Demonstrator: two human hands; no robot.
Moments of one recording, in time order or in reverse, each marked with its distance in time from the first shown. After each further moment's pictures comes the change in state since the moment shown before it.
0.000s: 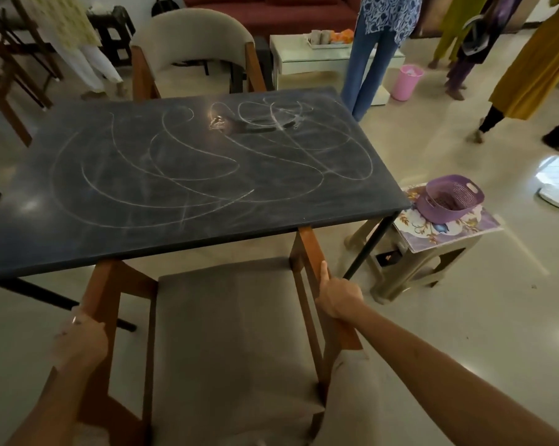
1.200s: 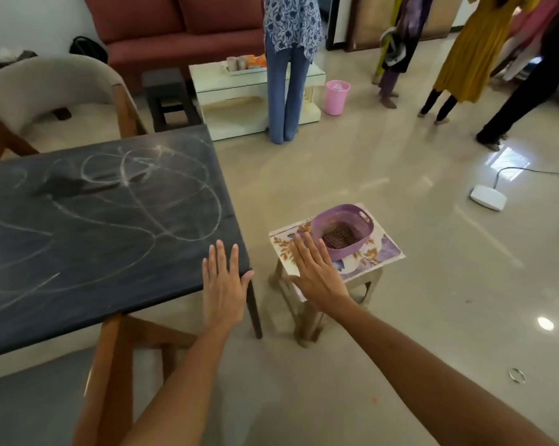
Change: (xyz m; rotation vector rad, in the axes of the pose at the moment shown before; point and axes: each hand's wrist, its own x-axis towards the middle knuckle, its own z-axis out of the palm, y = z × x) left_hand -0.285 0.663 0.001 -0.193 0.272 0.898; right_hand 0.181 0.422 -0.023 -0.043 0.536 -0.265
